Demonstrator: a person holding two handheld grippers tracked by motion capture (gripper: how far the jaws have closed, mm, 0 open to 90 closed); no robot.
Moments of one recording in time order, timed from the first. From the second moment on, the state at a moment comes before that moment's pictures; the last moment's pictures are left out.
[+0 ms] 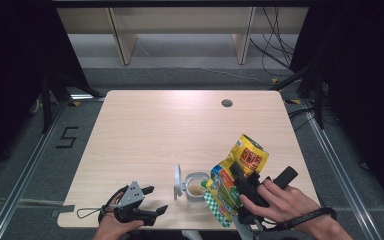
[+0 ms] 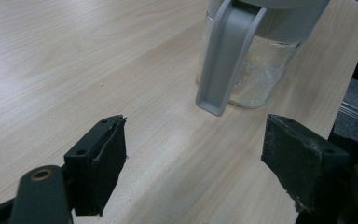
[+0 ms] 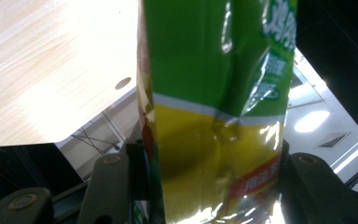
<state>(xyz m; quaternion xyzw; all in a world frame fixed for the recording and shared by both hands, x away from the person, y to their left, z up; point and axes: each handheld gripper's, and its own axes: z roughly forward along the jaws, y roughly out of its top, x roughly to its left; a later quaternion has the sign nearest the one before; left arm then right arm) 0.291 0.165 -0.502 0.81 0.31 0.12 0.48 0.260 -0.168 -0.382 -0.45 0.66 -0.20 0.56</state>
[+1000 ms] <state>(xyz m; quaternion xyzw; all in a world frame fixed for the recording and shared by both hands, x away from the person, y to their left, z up) 0.293 0.166 -0.502 0.82 0.31 0.13 0.46 0.259 -0.168 -0.381 -0.45 0.66 -0.20 0.57</state>
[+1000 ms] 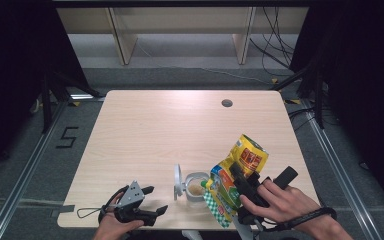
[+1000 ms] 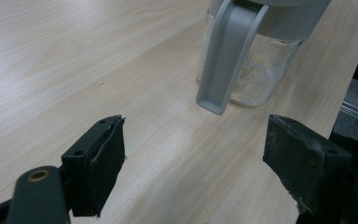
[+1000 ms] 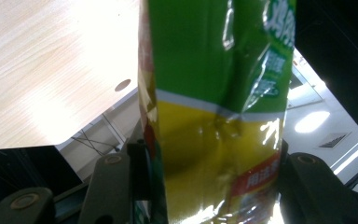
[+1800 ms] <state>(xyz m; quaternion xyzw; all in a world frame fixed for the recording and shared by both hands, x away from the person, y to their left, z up) 0.292 0.165 -0.502 0.81 0.31 0.12 0.47 0.258 -0.168 -0.379 -0.45 0.66 -0.19 0.56</state>
